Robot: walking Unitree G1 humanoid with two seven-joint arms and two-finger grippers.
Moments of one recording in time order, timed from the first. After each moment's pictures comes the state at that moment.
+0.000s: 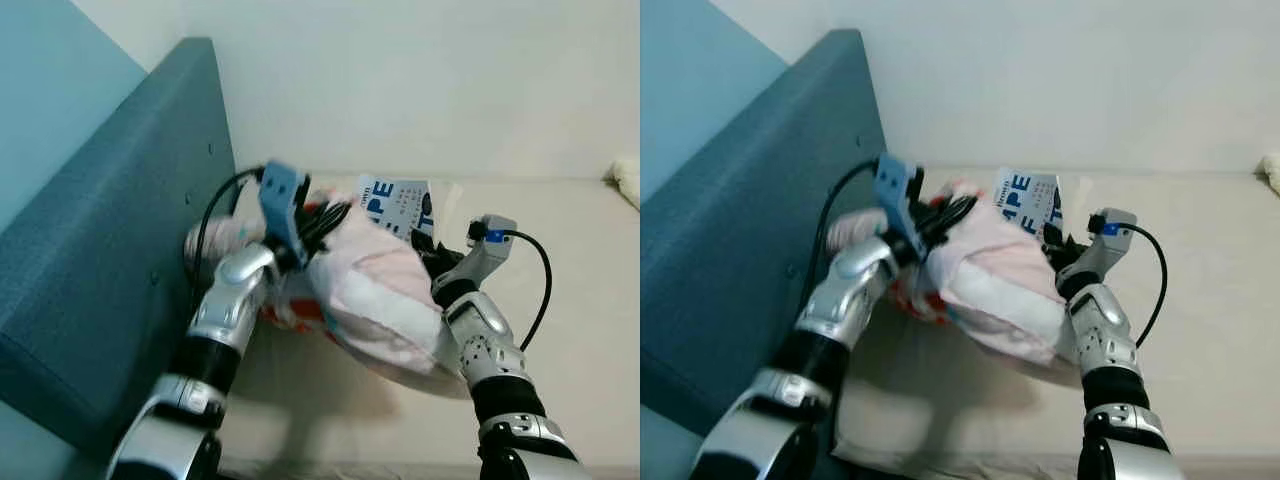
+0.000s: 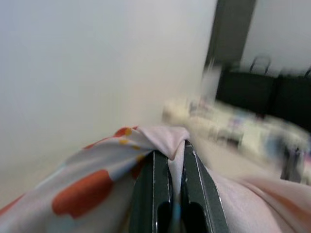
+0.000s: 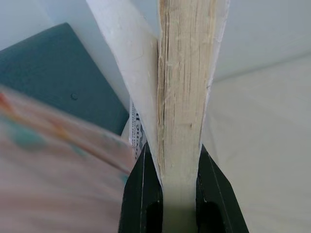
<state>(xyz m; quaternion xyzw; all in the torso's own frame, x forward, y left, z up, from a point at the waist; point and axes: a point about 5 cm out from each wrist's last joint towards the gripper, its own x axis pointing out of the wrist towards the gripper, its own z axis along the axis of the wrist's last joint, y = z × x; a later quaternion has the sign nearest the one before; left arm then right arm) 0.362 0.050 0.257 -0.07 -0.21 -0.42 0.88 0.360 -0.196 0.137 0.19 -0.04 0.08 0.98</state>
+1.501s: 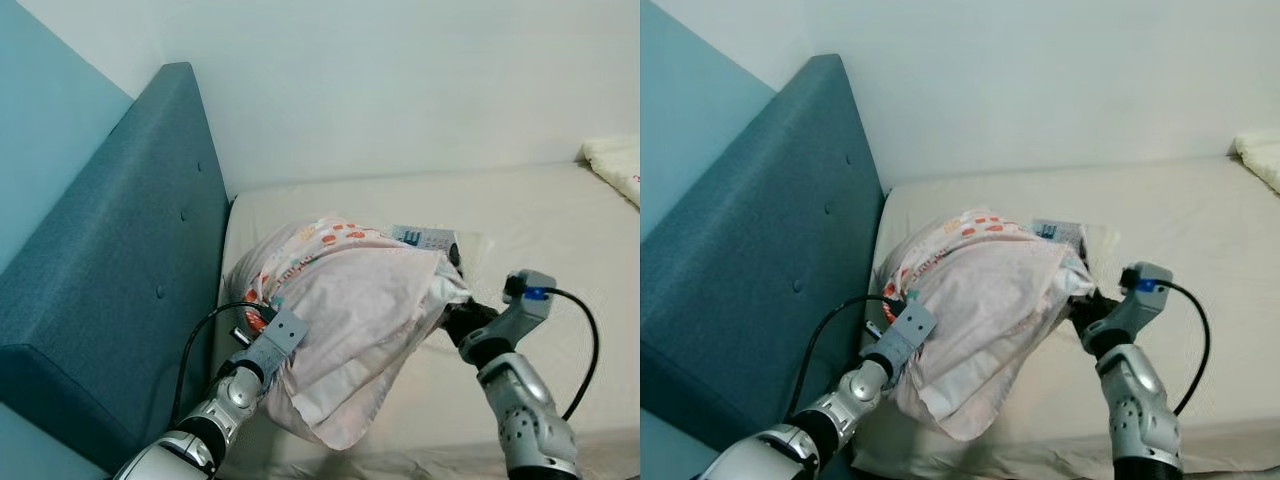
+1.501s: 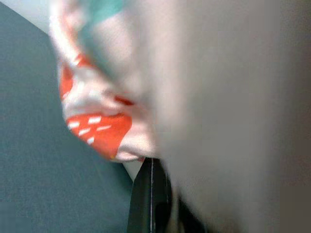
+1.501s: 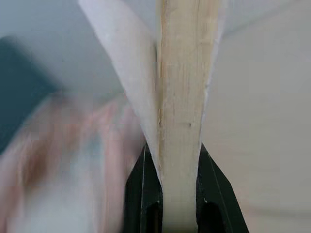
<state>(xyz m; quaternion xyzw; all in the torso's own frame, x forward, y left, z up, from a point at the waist) 0.312 0.095 0.021 0.28 0.12 -0.14 0.94 0.299 -0.250 0.125 0.19 0.00 -0.04 0.98</state>
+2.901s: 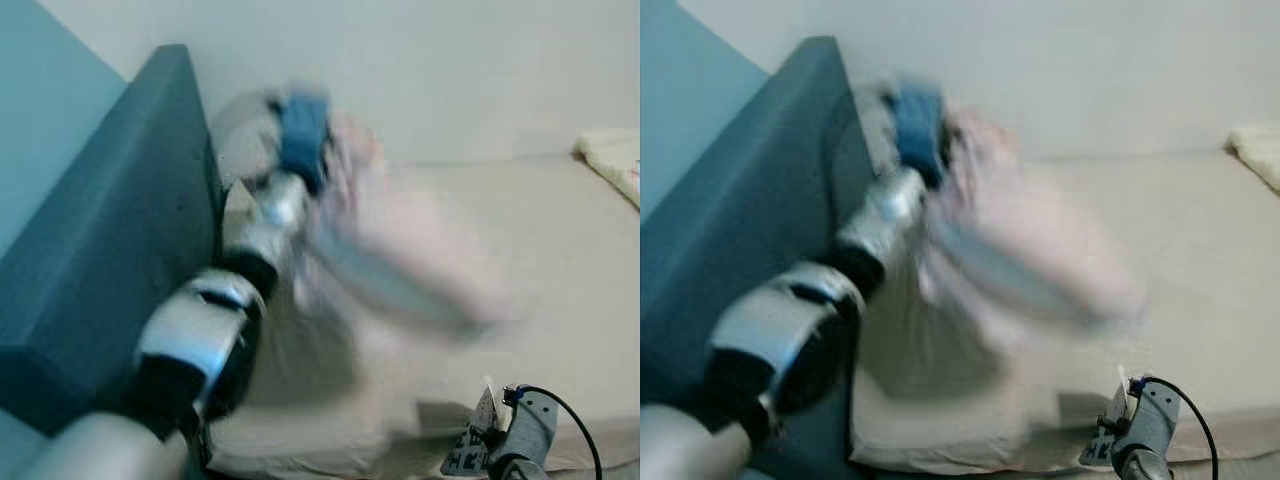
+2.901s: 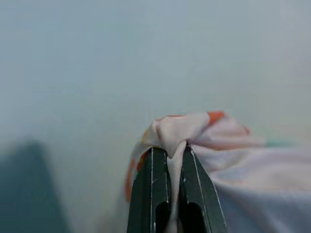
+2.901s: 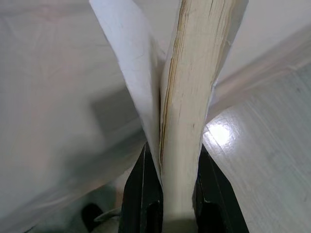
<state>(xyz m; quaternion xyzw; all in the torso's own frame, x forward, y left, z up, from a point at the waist) 0.410 0.082 0.333 0.02 -0.30 -0.02 0.95 0.210 -0.268 -0.027 0.11 0.32 -0.21 0.92</state>
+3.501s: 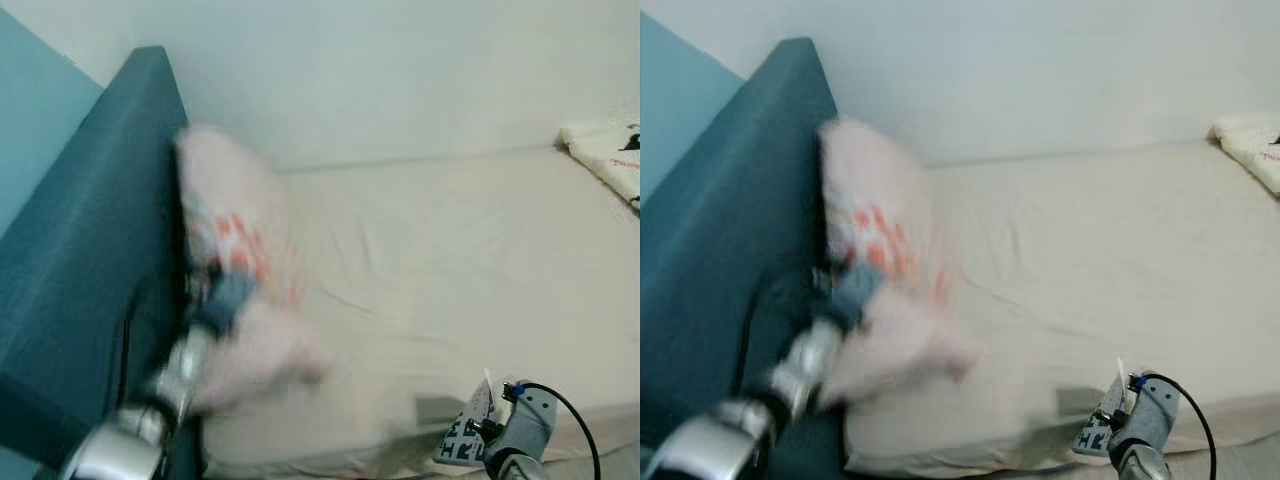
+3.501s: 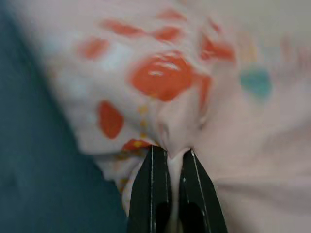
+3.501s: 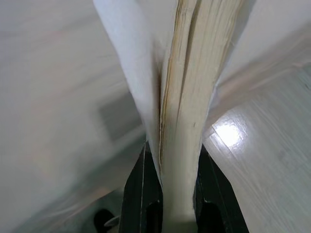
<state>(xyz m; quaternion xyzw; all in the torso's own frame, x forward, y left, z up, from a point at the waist) 0.297 0.173 0.018 0.34 0.07 -0.06 0.94 0.211 -0.266 -0.026 0.13 0.30 -0.21 0.92</state>
